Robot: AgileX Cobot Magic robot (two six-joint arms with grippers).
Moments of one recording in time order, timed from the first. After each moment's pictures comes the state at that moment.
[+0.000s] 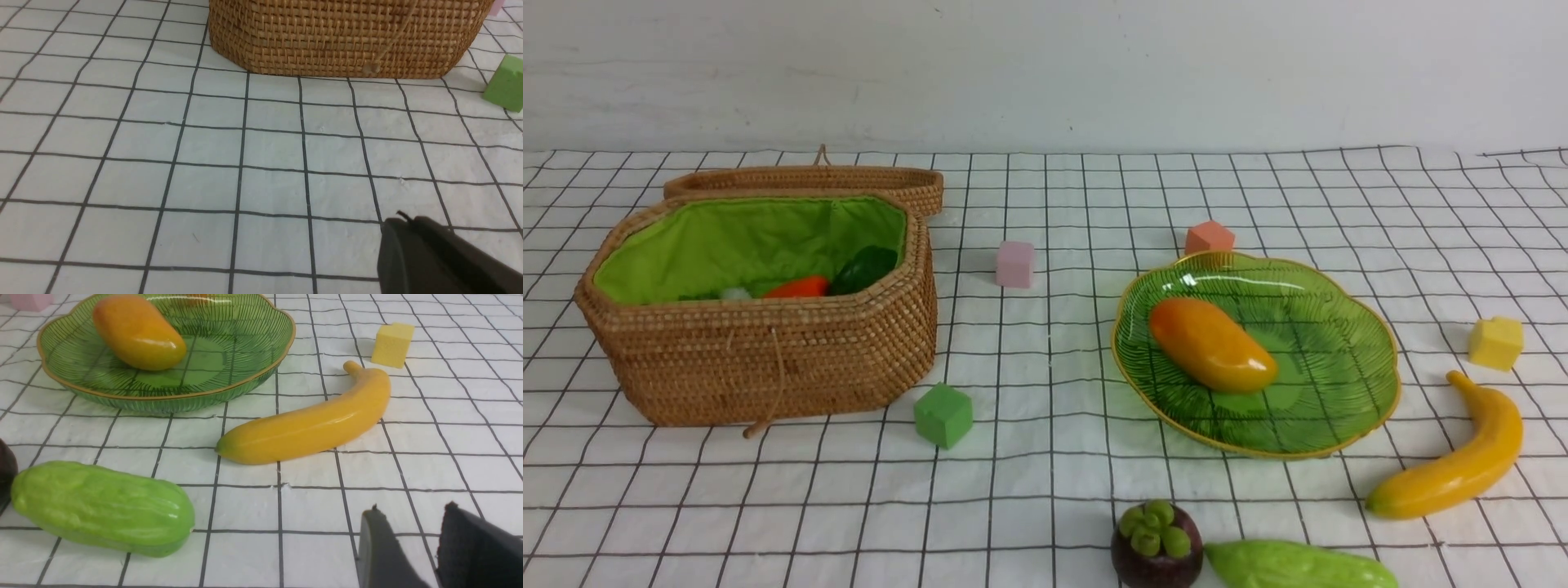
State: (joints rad) right arm 0.05 -0.01 0.01 -0.06 0.39 0.03; left arm -0.01 -0.01 0.03 0.01 0.42 -0.11
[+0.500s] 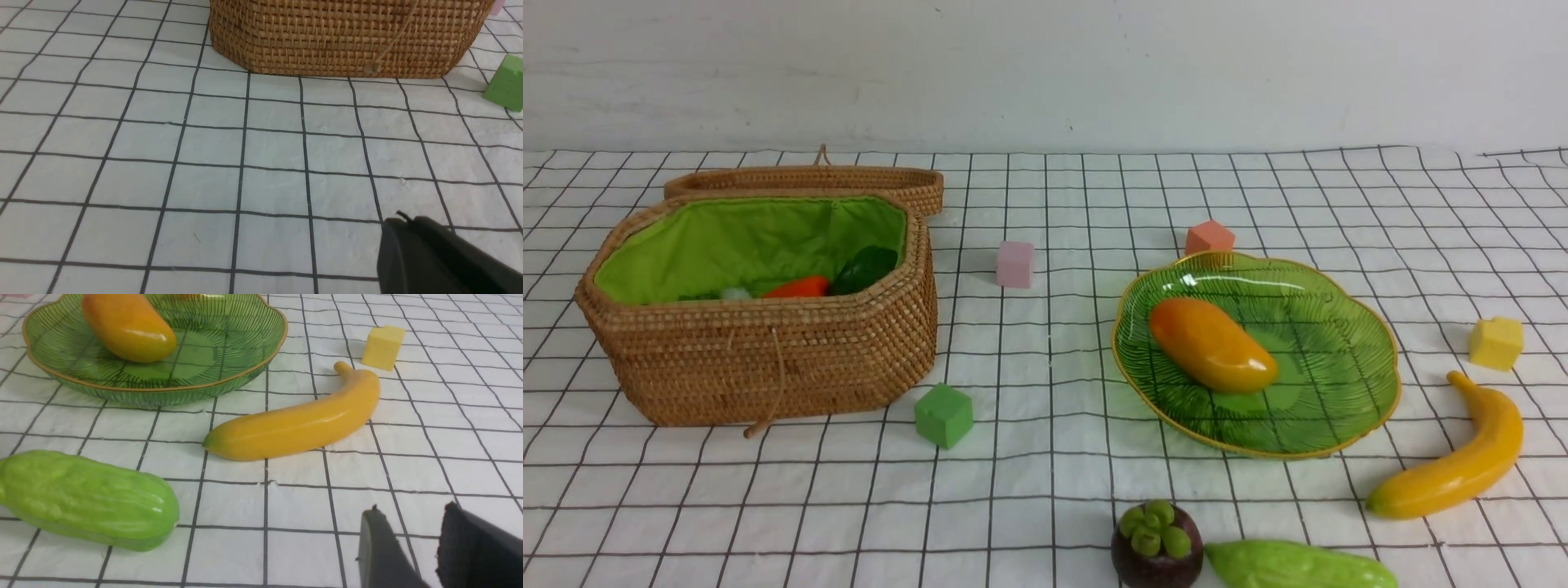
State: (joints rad) right arm 0.05 -0.01 0.01 -0.11 0.40 0.03; left arm -0.01 -0.01 0.03 0.01 0.42 -0.11
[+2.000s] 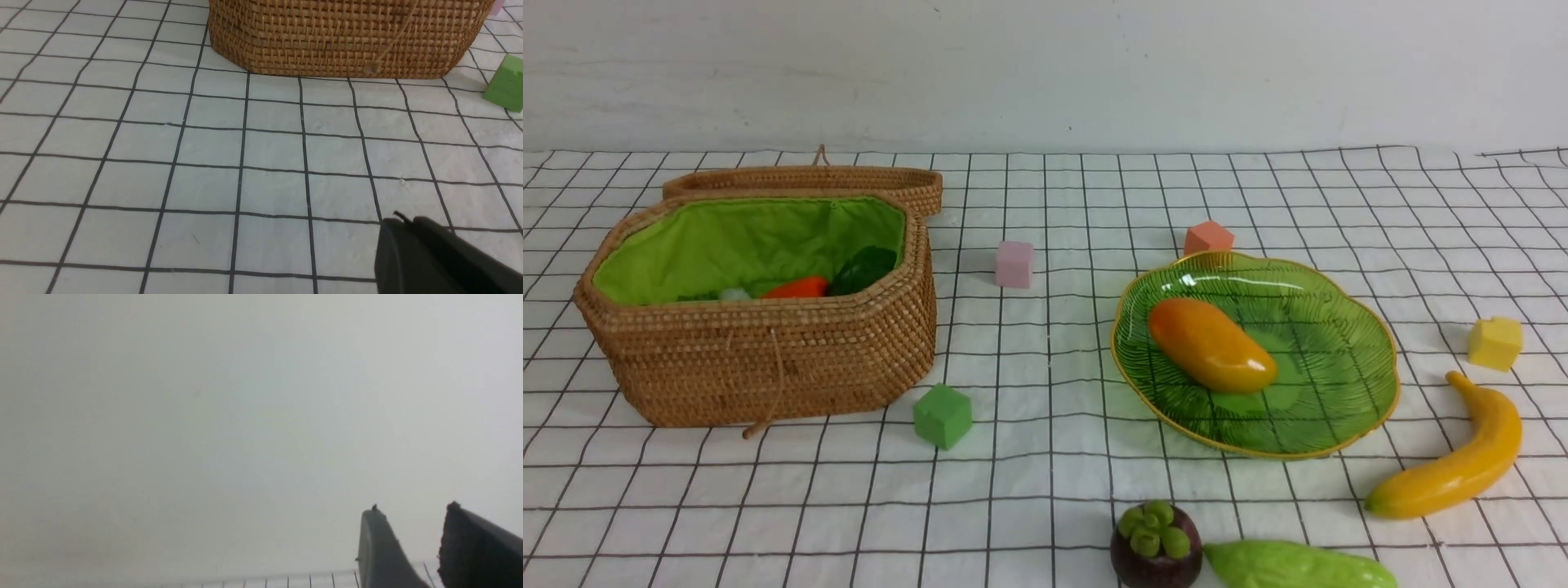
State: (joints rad) right arm 0.05 0.69 -0.87 0.13 0.17 0.03; left arm -0.01 -0.01 0.03 0.01 0.42 -0.11
